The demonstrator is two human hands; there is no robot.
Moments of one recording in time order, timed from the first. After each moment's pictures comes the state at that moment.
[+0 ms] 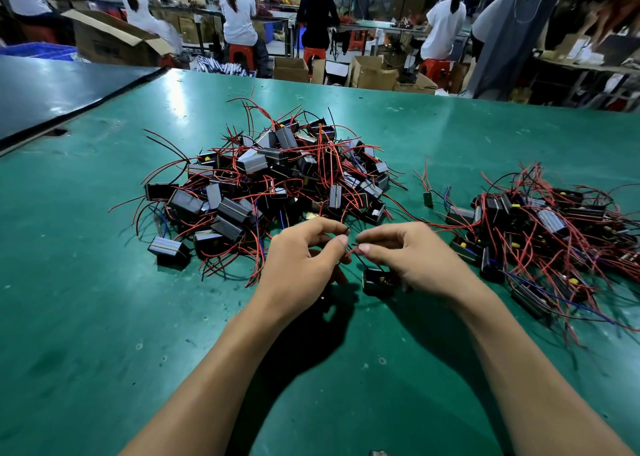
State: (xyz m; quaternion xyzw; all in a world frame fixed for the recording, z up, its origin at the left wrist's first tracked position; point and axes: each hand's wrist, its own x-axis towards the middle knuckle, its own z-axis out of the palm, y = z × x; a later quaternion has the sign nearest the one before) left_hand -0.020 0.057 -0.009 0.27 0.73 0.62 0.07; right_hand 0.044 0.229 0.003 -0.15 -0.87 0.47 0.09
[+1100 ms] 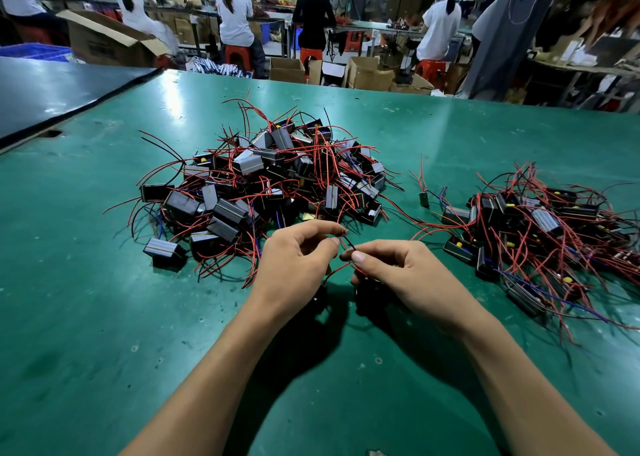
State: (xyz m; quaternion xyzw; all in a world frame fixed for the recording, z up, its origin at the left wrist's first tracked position) left_hand -0.019 0.057 -0.008 0.25 0.73 0.63 0.07; right_hand 0.071 0.208 0.001 -0.10 -0.77 0.62 0.05
